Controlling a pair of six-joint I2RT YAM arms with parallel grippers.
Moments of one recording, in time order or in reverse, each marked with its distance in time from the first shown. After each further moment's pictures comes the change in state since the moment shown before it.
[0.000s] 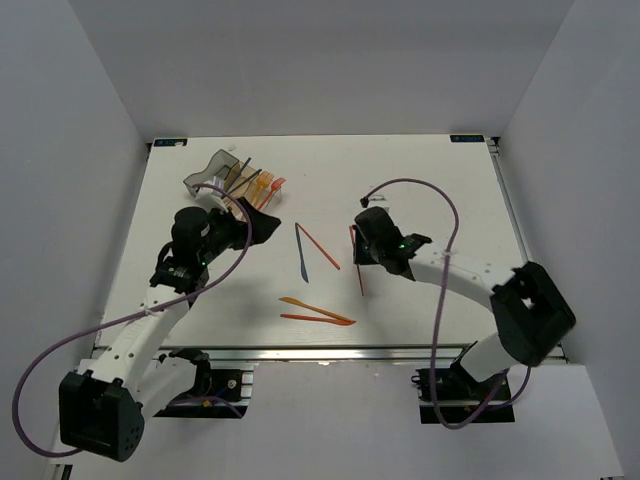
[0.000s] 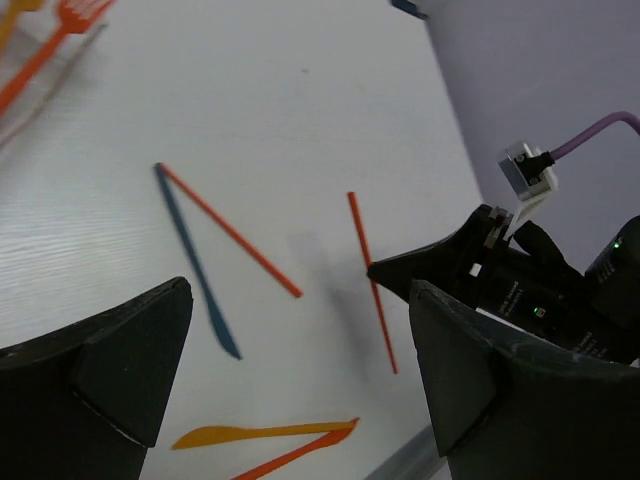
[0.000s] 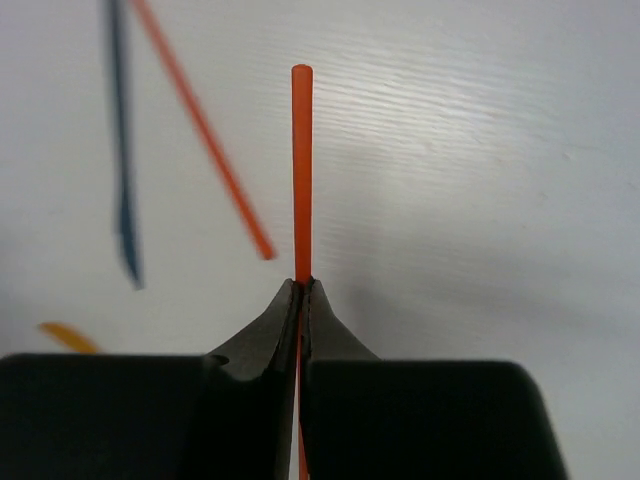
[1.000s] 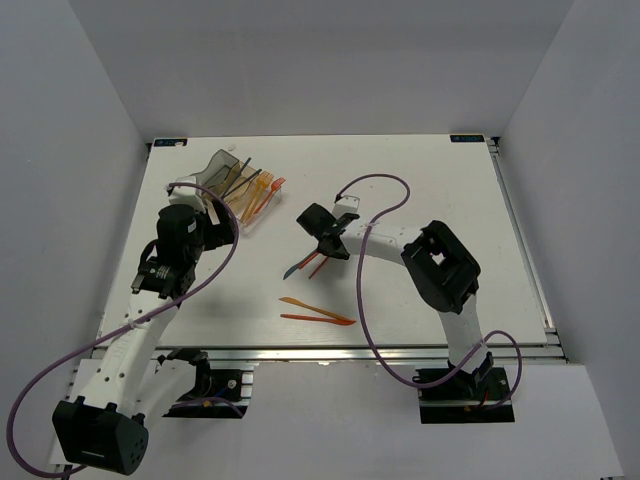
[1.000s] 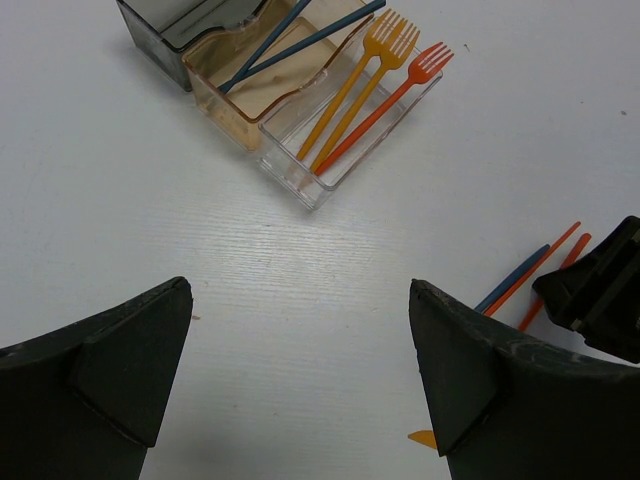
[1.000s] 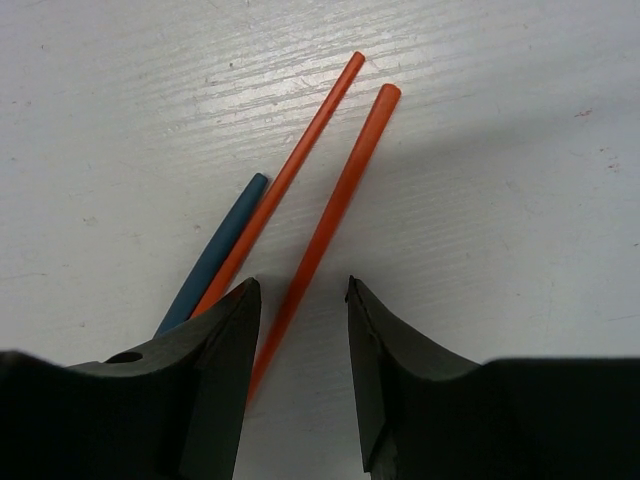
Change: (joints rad) left arm 0.052 -0.070 0.122 -0.335 -0.457 0.336; right arm 0.110 0.523 0.507 -0.295 0.289 0.431
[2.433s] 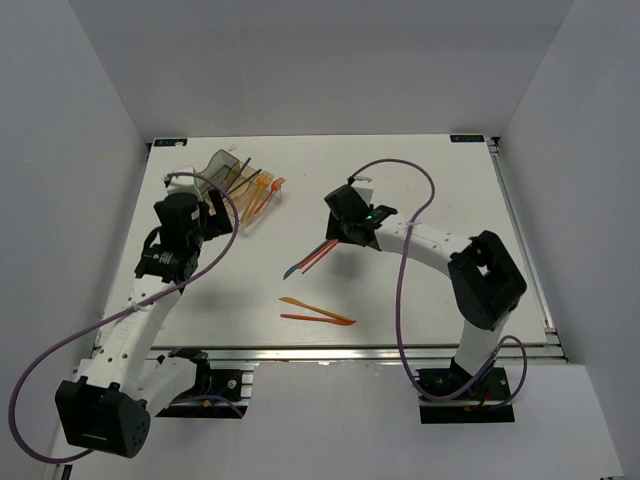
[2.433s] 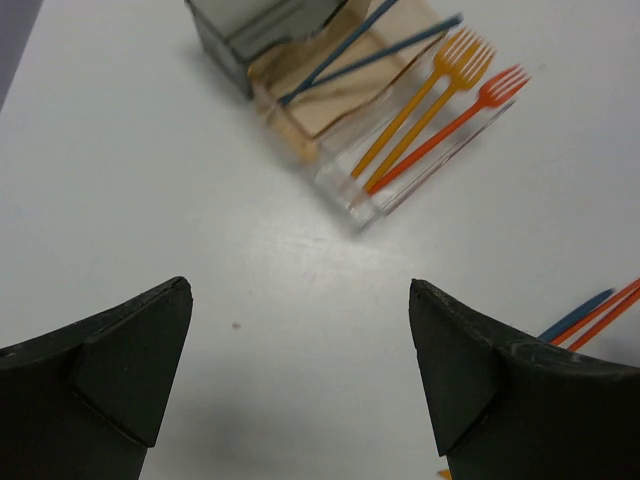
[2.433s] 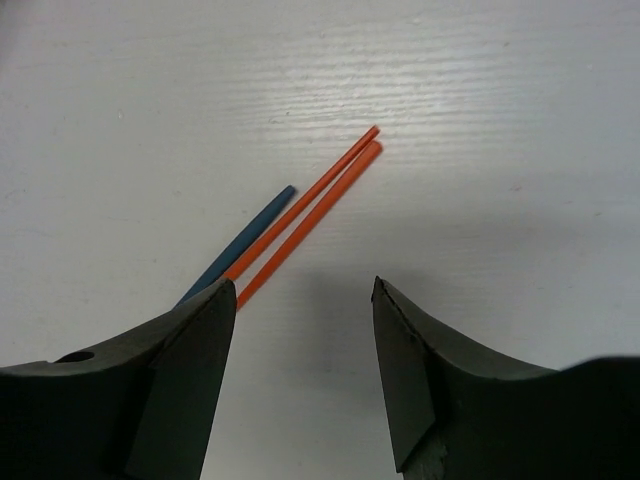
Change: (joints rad) left arm 0.002 0.102 0.102 -0.002 -0.121 0.006; right arm -0.112 -0.288 -0.181 0.175 -0.192 -0.274
